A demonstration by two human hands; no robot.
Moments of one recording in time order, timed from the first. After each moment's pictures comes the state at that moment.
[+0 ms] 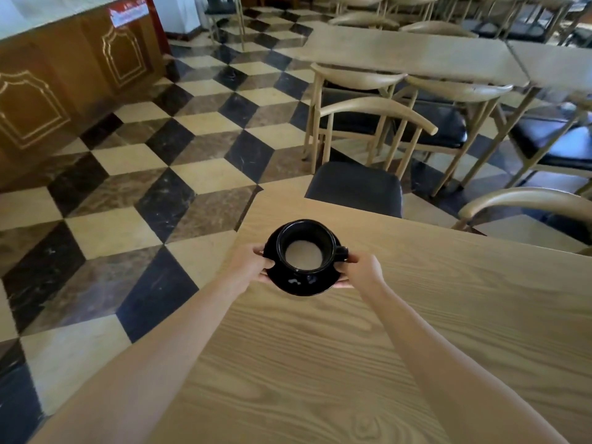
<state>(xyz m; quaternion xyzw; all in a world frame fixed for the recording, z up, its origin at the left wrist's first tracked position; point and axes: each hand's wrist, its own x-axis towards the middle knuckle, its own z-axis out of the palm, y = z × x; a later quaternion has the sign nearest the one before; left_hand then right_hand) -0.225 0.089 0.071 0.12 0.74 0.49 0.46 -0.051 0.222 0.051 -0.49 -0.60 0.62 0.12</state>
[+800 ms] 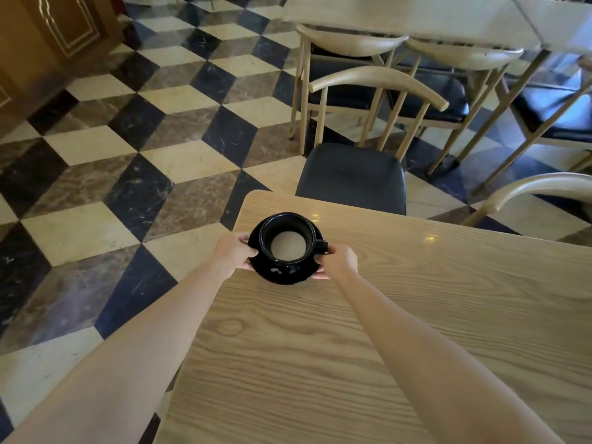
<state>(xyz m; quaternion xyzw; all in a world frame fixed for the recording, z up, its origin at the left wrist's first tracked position) -0.339 0.158 -0.004 0.10 0.76 0.44 0.47 -0.161 0.264 -0.007 -0.57 -0.54 0.61 0.07</state>
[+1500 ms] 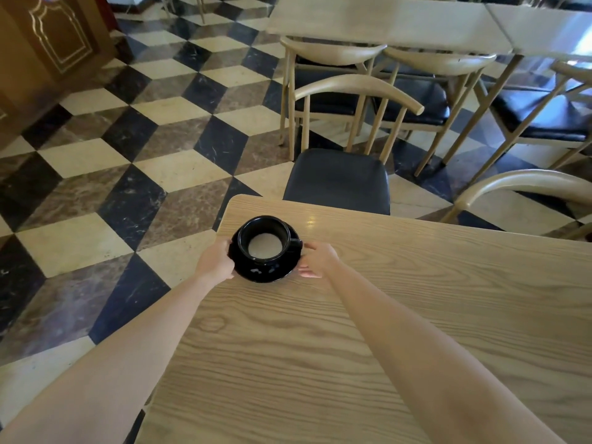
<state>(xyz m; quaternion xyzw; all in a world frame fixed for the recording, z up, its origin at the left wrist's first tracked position) -0.317 0.139 0.000 0.25 0.86 0.26 0.35 -0.144 0.271 0.015 -0.52 -0.53 0.67 -0.01</state>
